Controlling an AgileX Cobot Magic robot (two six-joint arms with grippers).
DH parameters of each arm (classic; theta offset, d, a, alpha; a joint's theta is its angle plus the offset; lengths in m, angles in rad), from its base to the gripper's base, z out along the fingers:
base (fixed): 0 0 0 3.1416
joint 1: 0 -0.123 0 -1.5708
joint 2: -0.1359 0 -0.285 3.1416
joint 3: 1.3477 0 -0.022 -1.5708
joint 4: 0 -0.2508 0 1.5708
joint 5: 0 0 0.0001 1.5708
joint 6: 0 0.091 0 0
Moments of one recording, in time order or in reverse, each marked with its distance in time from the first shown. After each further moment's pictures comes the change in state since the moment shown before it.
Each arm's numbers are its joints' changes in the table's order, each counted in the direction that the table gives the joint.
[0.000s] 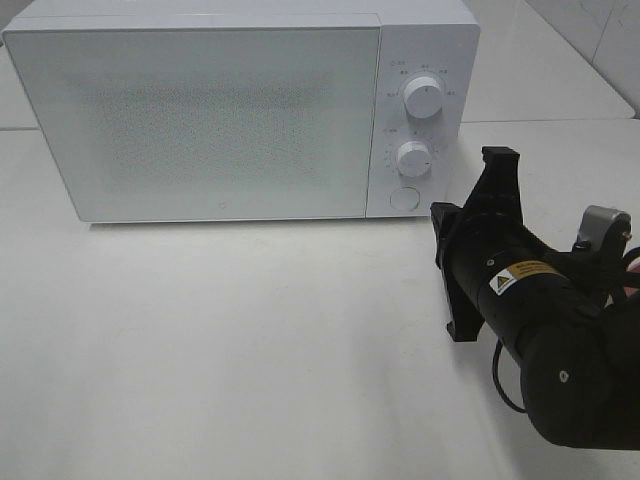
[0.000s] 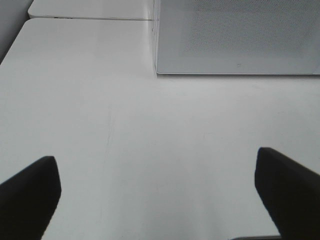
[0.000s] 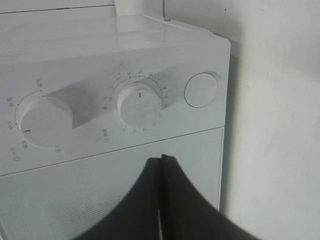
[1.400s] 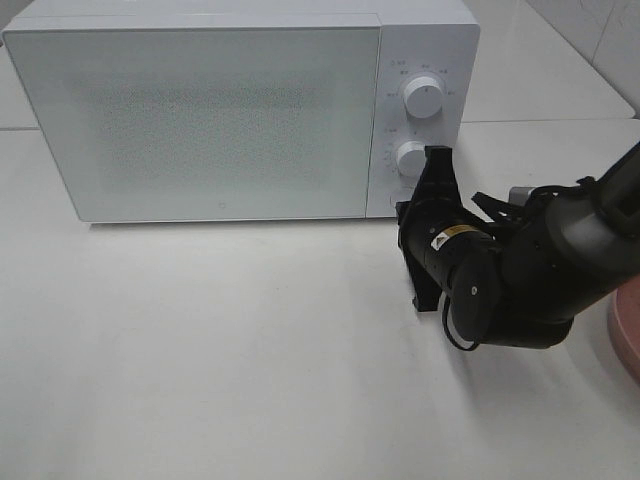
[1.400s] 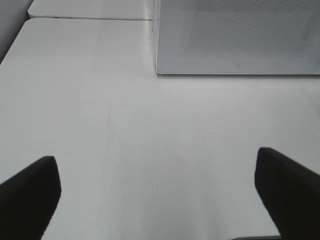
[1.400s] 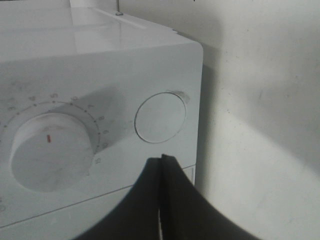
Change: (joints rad) left arm 0.000 0.000 0.000 0.000 0.000 0.000; right arm 0.195 -0.251 -0.284 0.179 0.192 -0.021
